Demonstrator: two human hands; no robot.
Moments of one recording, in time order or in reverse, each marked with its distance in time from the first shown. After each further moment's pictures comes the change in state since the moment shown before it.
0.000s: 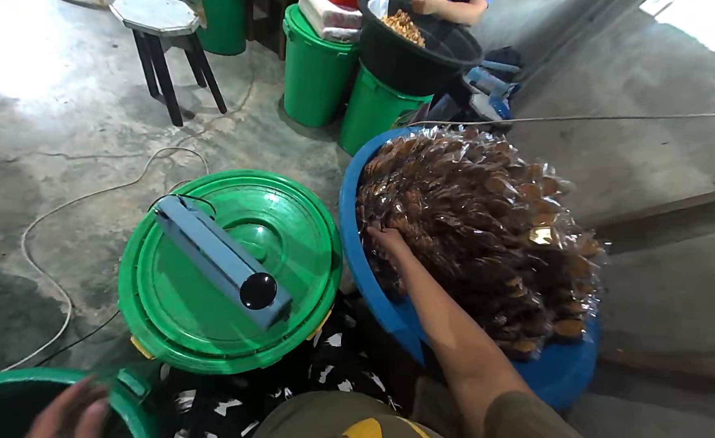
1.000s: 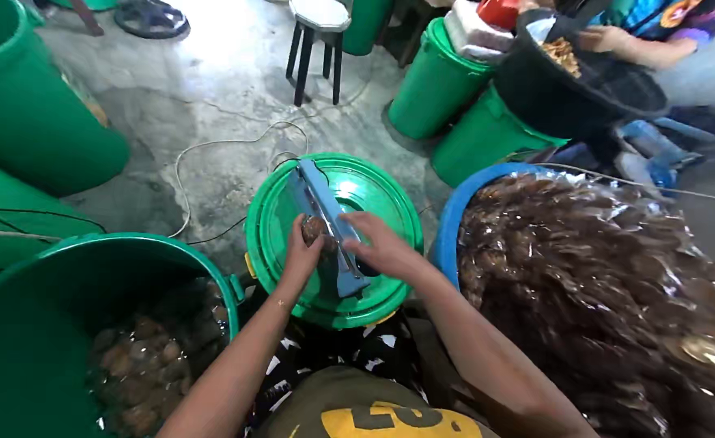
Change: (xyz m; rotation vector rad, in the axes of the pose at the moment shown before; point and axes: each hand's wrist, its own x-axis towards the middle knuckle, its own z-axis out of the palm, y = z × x) left_hand 0.111 0.051 0.119 -0.580 -0.013 -0.263; right_hand -0.153 -0.112 0.145 -0.753 -0.640 -0.827
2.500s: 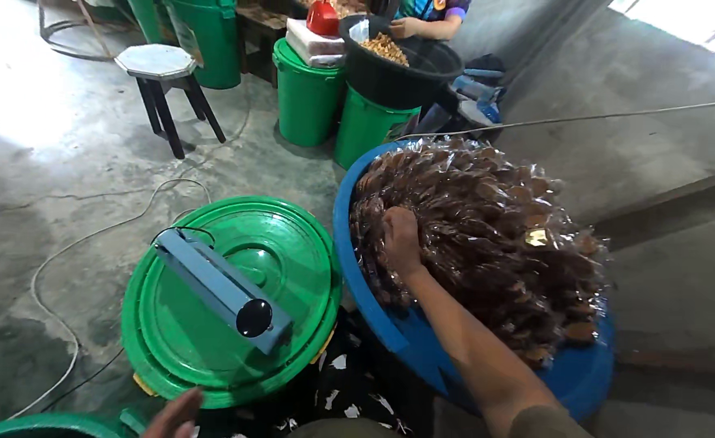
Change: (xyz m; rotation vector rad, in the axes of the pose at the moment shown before) left_hand -0.111 0.001 -0.081 0.488 -0.374 0.334; right_hand -0.093 0.219 -0.038 -0.344 1.257 0.120
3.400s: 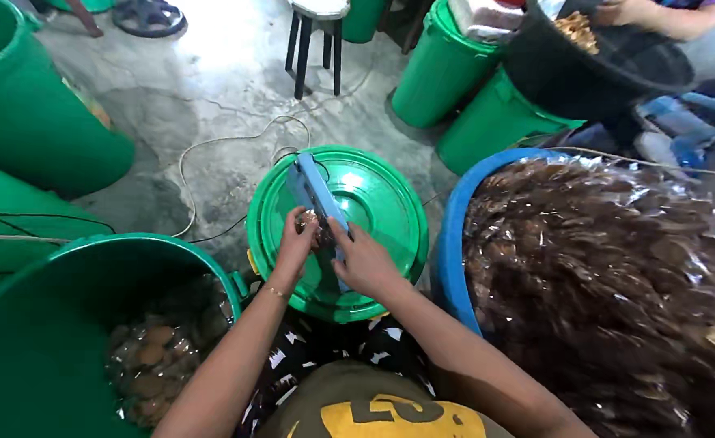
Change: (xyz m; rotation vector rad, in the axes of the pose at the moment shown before) left_hand 0.138 -0.010 0.026 -0.539 0.408 -0.391; right_hand -0.030 -0.255 0.034 -0.007 -1.221 -0.238
